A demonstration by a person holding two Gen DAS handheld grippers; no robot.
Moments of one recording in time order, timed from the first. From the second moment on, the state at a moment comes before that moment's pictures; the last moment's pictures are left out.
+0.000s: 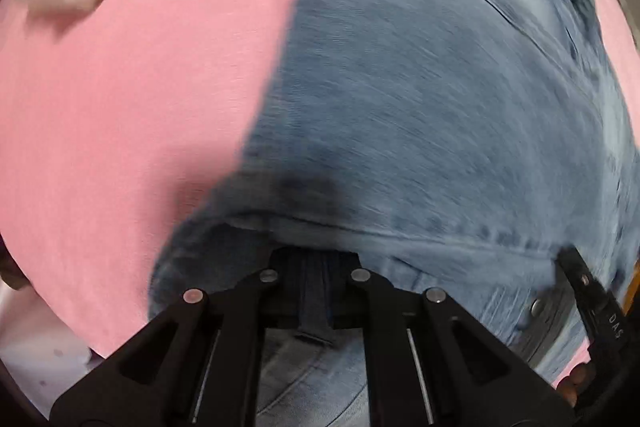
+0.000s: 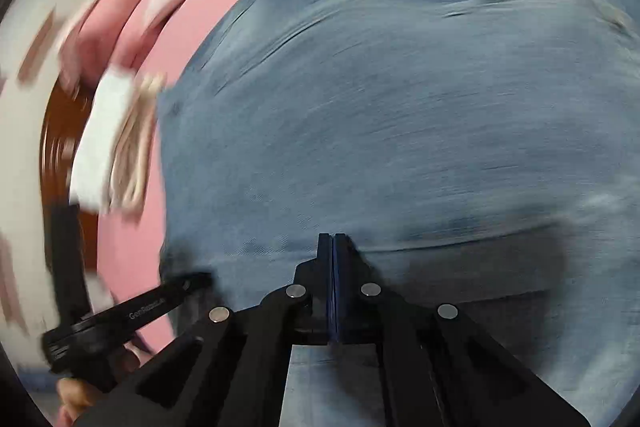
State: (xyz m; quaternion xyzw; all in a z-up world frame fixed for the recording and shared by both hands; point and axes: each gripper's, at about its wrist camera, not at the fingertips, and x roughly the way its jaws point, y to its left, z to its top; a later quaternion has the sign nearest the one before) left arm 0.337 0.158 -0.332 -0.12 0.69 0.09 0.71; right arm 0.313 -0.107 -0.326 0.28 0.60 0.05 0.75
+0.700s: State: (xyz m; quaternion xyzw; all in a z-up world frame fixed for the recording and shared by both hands) left arm 0.381 0.087 -0.245 -0.10 0.60 -0.14 0.78; right arm 0.387 -0.032 -0.301 0.20 0.54 0.20 0.80
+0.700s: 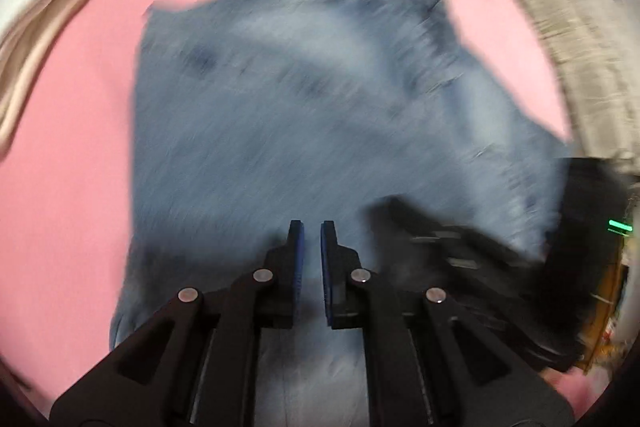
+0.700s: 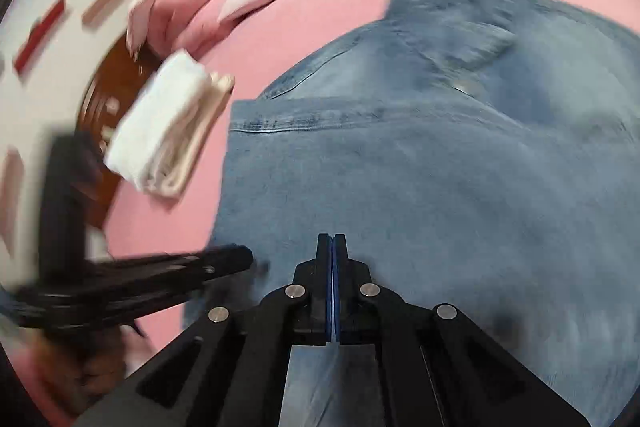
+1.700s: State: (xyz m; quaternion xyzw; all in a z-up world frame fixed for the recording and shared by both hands) left arm 0.509 0.158 -0.275 -0.04 0.57 0.02 0.82; right arm 0.424 -0.195 -0.323 0.28 0.46 -0.16 0.83
